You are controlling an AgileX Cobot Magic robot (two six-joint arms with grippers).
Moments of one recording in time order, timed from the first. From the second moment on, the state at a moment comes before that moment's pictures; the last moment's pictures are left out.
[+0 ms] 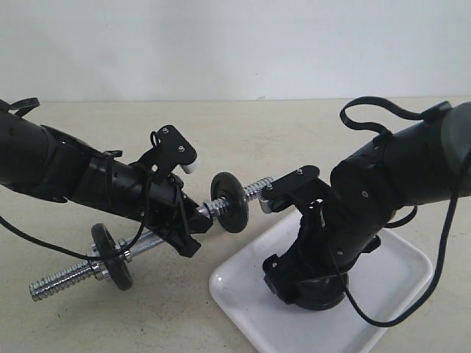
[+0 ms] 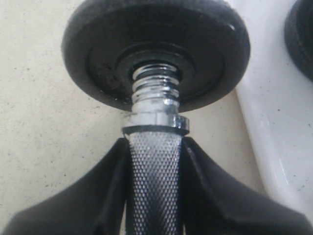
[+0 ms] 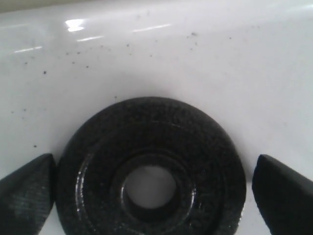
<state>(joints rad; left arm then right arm) -0.43 1.93 -0.92 -1.54 0.36 1.98 0.63 1.81 -0.86 -0.09 0.44 0.11</state>
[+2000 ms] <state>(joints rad) -0.43 1.90 -0.90 -1.48 0.31 1.97 0.49 1.69 -0.84 0.27 0.29 -0.10</state>
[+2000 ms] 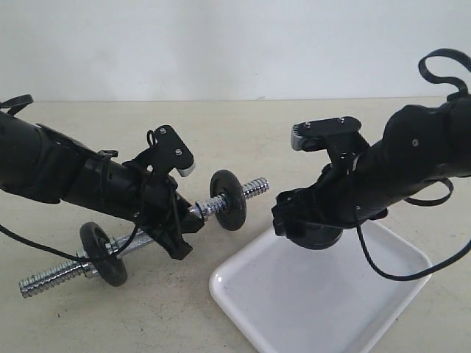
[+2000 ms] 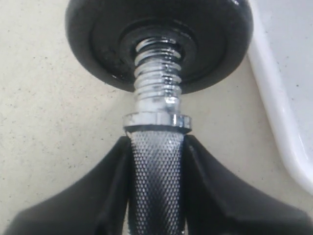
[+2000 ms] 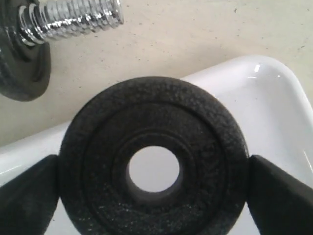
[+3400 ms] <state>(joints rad) -0.43 1.74 -0.82 -1.36 0.41 1.91 0.12 1.73 -0.84 1.50 0.87 -1.42</state>
